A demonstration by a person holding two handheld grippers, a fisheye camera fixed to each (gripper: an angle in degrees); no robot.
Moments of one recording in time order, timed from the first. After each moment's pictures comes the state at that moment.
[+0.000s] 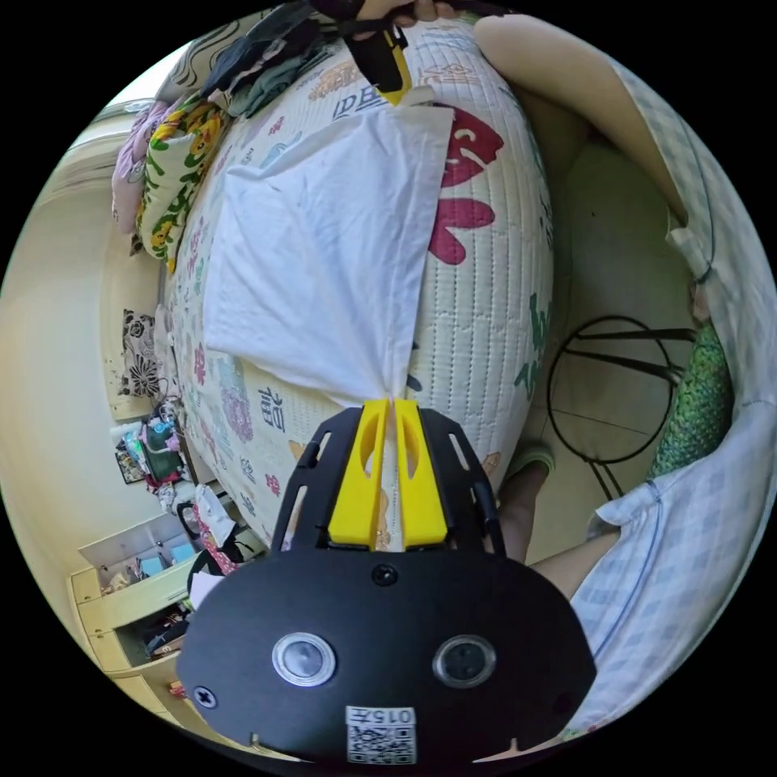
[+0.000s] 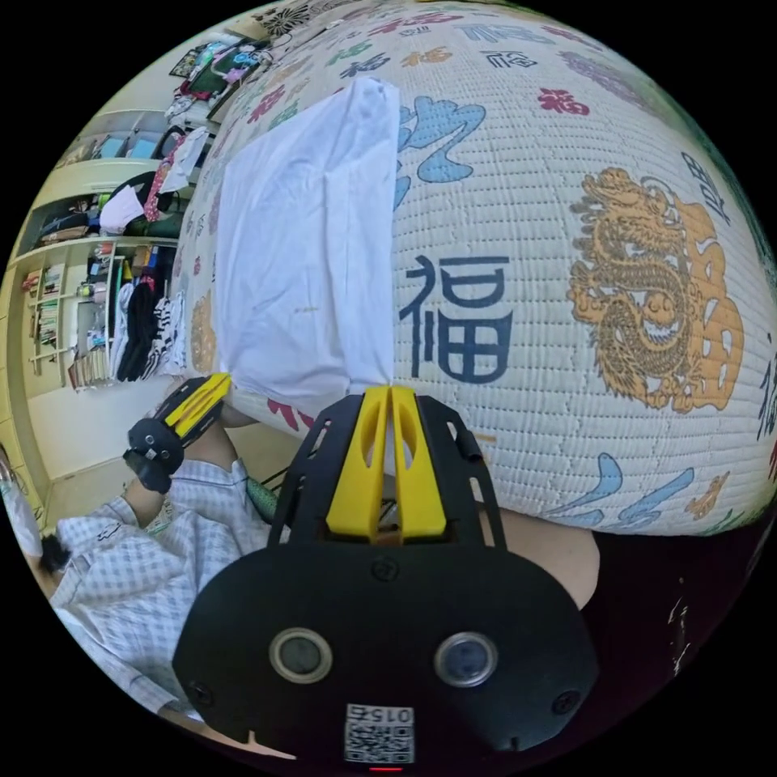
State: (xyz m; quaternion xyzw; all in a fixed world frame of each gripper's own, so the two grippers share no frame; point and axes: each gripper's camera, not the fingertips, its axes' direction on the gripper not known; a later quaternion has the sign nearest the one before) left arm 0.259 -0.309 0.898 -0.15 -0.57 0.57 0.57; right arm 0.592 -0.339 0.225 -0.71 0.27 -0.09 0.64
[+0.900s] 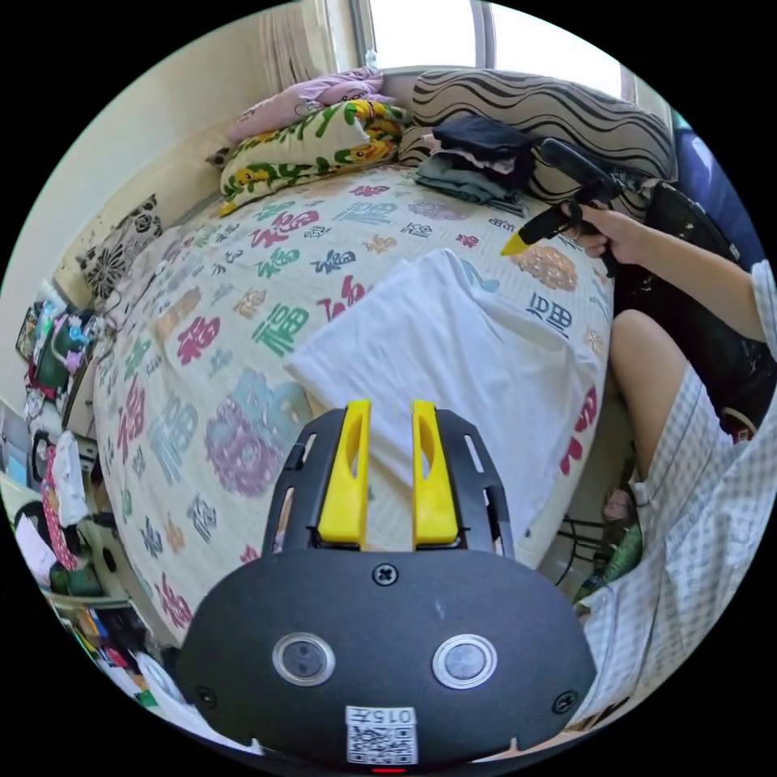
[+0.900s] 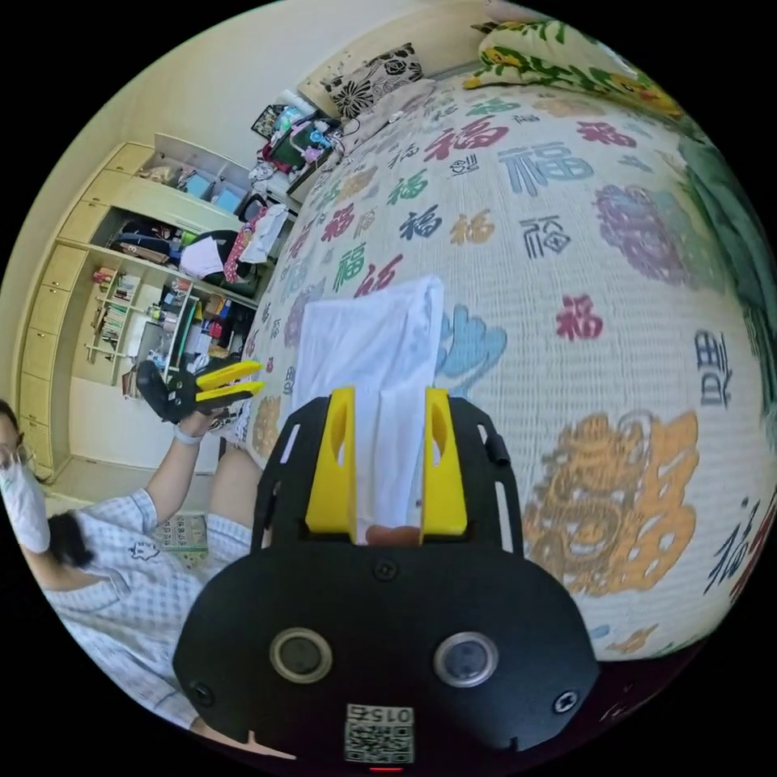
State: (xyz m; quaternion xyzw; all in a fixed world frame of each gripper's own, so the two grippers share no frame) left arm 0.160 -0.666 0.712 0.00 -0.33 0.48 0.81; right arm 0.552 -0.445 0.303 -0.62 0.14 -0.12 0.76
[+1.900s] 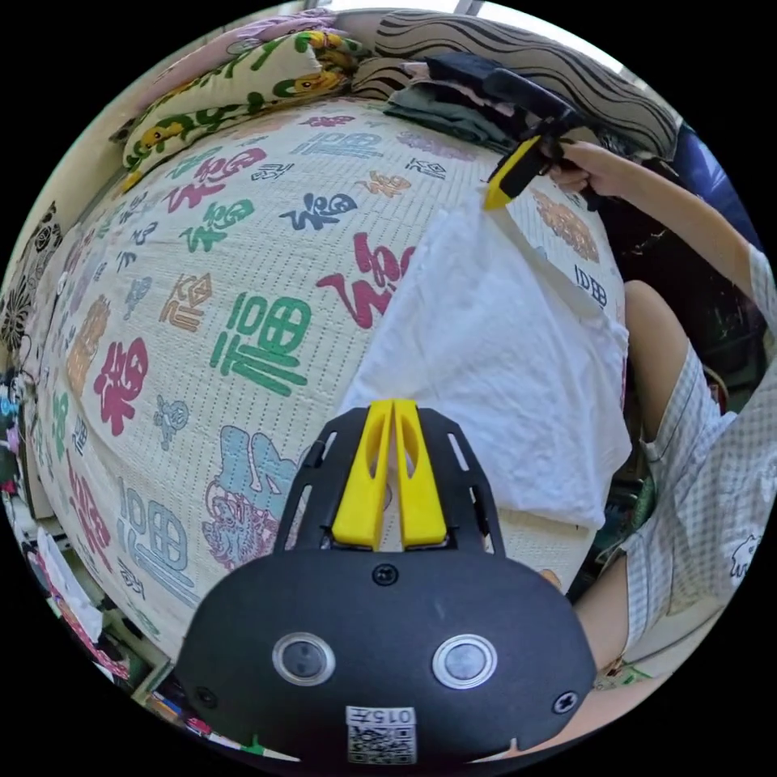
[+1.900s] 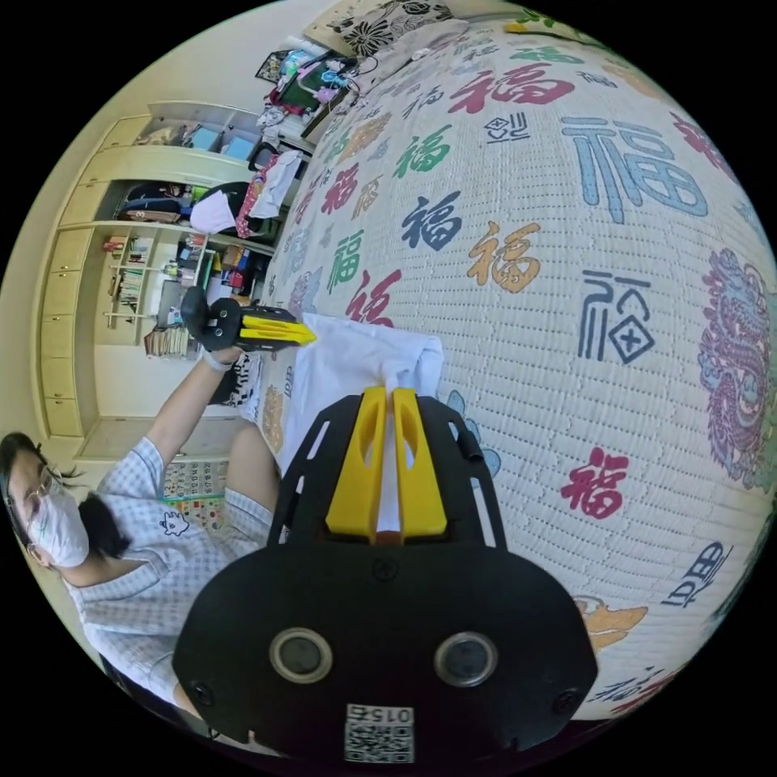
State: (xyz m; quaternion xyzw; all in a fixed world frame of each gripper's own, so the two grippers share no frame) left arm 0.002 -0.975 0.711 -0.18 -0.28 0.50 0.80; right arm 0.592 -0.452 0.471 -0.73 0.09 -0.09 0.67
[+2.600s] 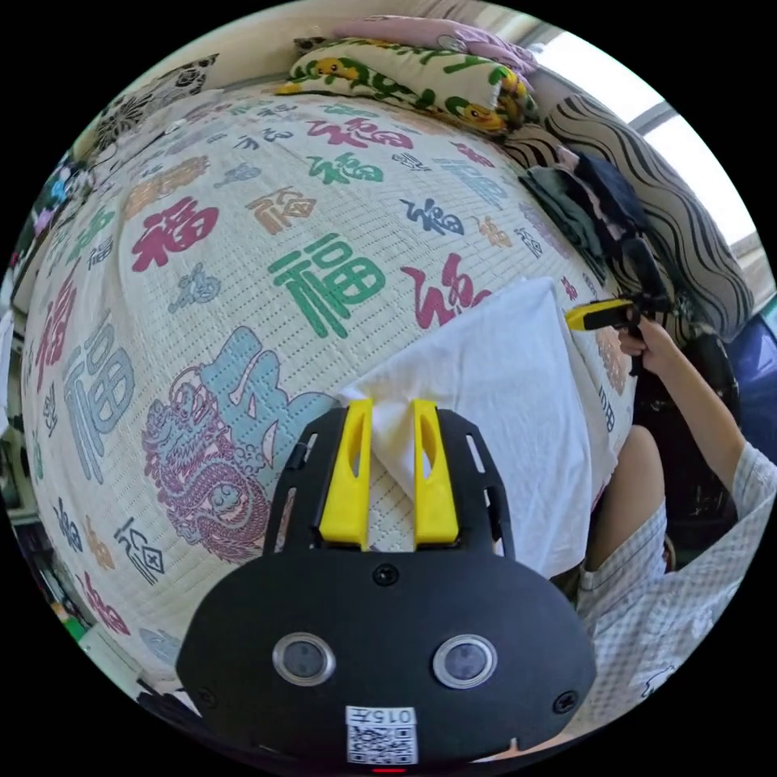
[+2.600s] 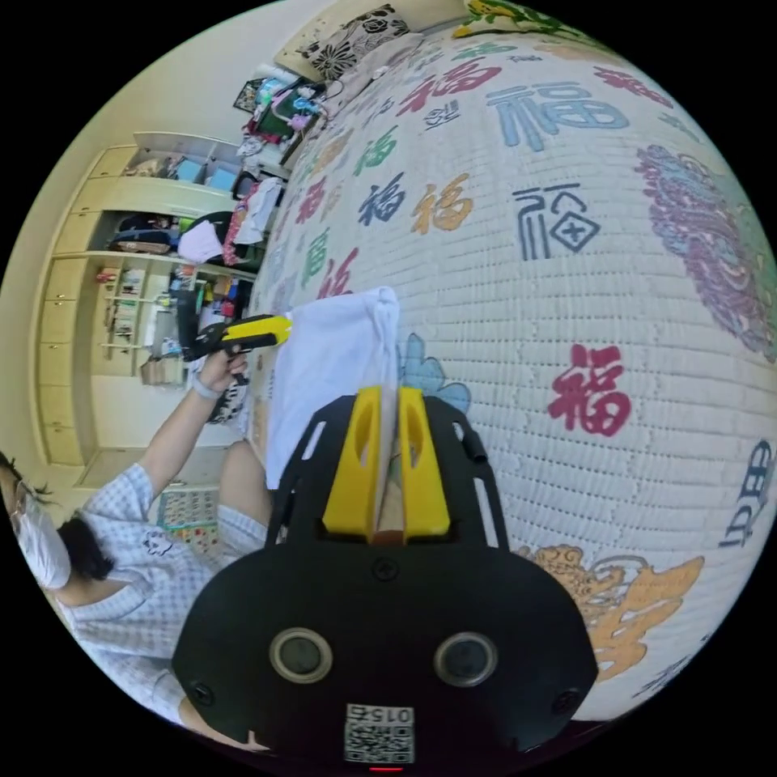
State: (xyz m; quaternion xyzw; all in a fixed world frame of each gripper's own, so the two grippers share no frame) left arm -0.101 -1.011 0.644 -0.07 -0.26 0.29 0.92; right arm 0.626 -0.461 0.458 -0.69 0.11 -0.07 0.71
